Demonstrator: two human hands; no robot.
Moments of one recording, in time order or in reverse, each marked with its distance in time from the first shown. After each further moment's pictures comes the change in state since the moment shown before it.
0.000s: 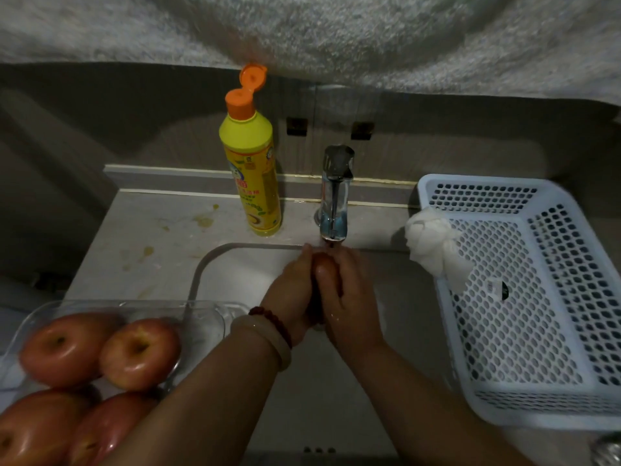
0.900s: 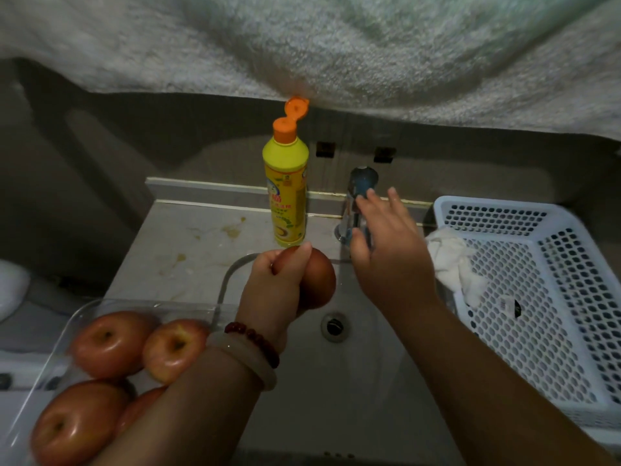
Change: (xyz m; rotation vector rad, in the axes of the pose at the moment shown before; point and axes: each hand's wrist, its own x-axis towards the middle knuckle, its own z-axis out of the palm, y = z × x) left_hand -0.058 0.040 -0.028 0.049 0.263 0.318; right_hand 0.054 -0.068 -0.034 -0.614 0.154 -0.336
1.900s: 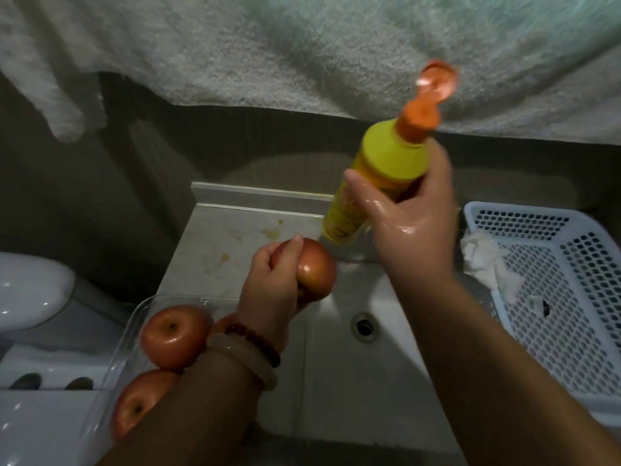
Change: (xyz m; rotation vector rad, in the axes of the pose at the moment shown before) left_hand -0.011 0.031 -0.071 -0.137 -0.004 0.031; right_hand 0.030 -0.122 -0.035 0.771 0.177 0.320
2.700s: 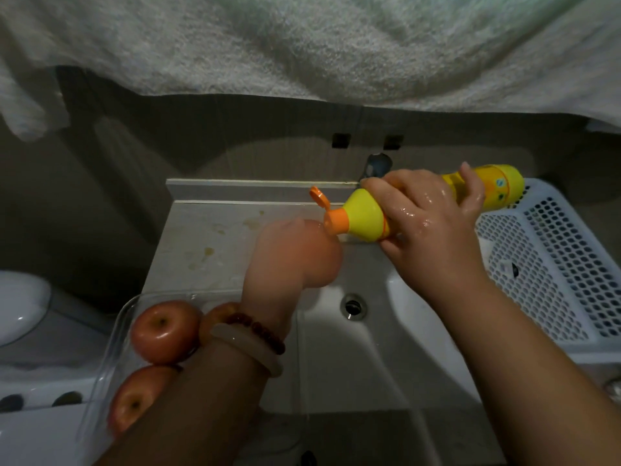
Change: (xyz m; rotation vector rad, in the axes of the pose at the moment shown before) left_hand -0.009 -0.006 0.009 0.159 -0.098 0.153; right_hand -0.025 0.024 -0.064 -1.049 -0.229 -0.537
